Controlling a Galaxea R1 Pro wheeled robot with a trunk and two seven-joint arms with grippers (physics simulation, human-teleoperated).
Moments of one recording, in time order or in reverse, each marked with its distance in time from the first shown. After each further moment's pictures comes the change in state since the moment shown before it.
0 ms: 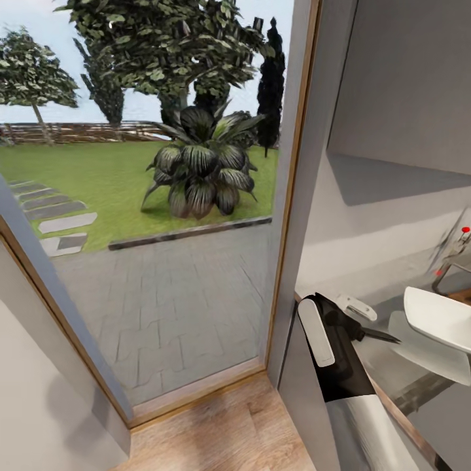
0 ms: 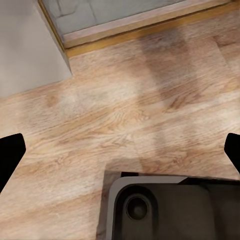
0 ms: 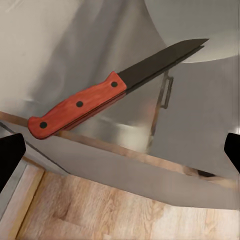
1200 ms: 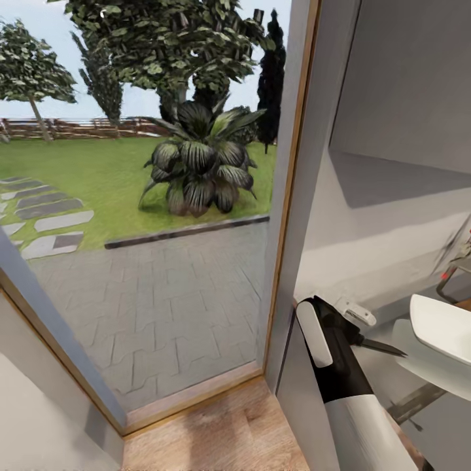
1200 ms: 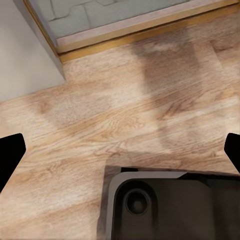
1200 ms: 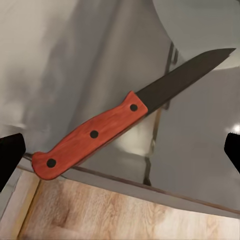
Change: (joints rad) left arm 0.000 -0.001 0.000 0.000 0.000 0.000 0.000; right arm 0.001 0.000 -0.003 0.046 0.000 -0.048 -0.007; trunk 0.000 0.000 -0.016
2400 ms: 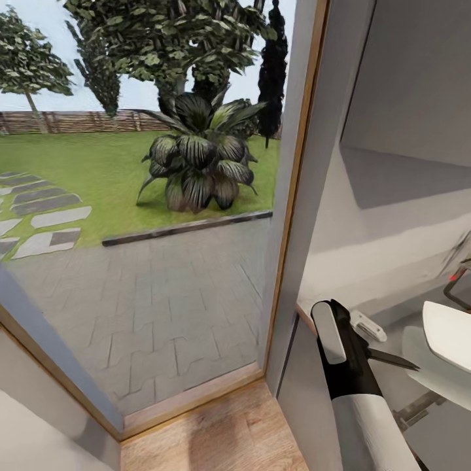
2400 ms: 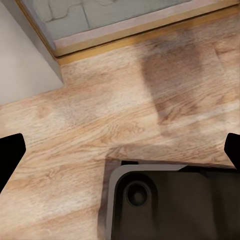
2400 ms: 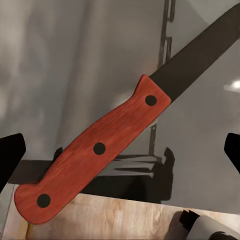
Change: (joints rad) left arm 0.000 0.000 0.000 0.000 0.000 0.000 0.000; right arm 0.000 -0.001 -0.152 0.028 -0.084 -0.006 -0.002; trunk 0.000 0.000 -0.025
